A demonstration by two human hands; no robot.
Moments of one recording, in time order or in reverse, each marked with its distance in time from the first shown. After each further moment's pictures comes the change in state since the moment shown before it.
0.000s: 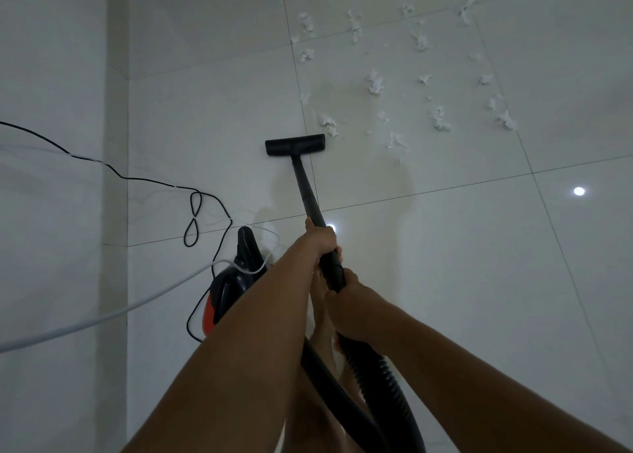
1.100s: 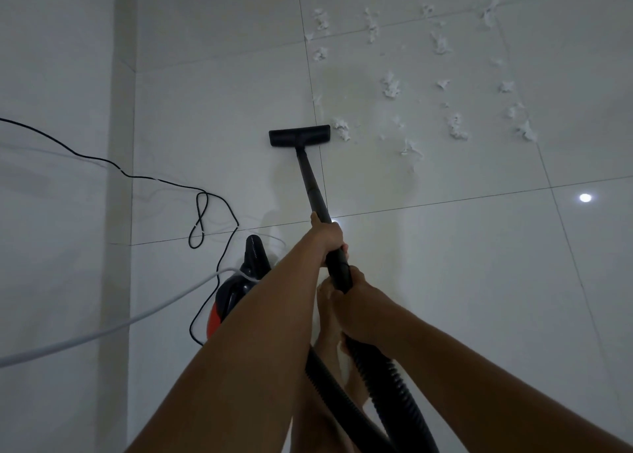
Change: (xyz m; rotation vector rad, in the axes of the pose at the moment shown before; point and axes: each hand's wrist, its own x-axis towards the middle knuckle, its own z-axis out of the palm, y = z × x) left_hand 0.024 0.038 -0.022 0.031 -0.002 0.013; right_hand 0.031 -0.038 -0.006 0.038 0.007 -0.036
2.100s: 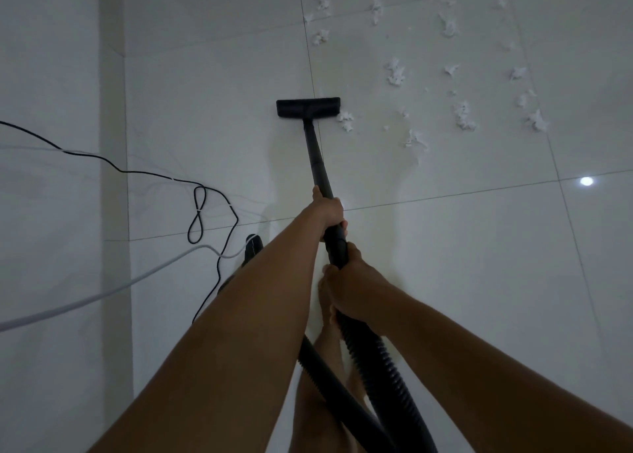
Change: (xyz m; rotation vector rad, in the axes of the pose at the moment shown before) left_hand 0.024 0.055 -0.016 0.015 -0.016 0.004; right_hand 0.046 -0.034 -0.006 0.112 0.038 -0.021
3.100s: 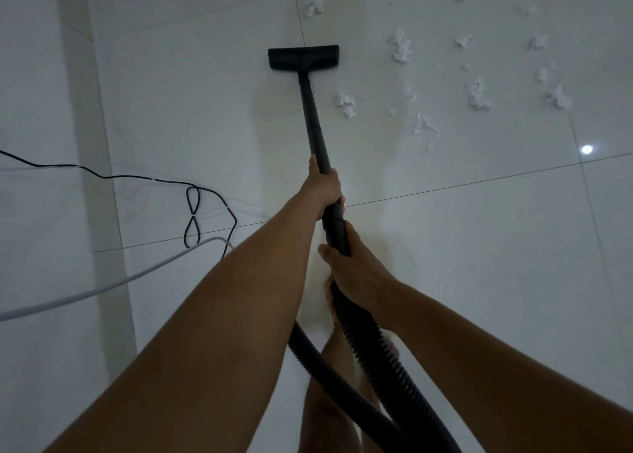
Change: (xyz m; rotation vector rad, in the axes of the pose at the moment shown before) left_hand 0.063 0.050 -0.027 0.003 -0.003 0.105; right_hand 0.055 -0.040 -0.002 0.254 -0.089 -0.068
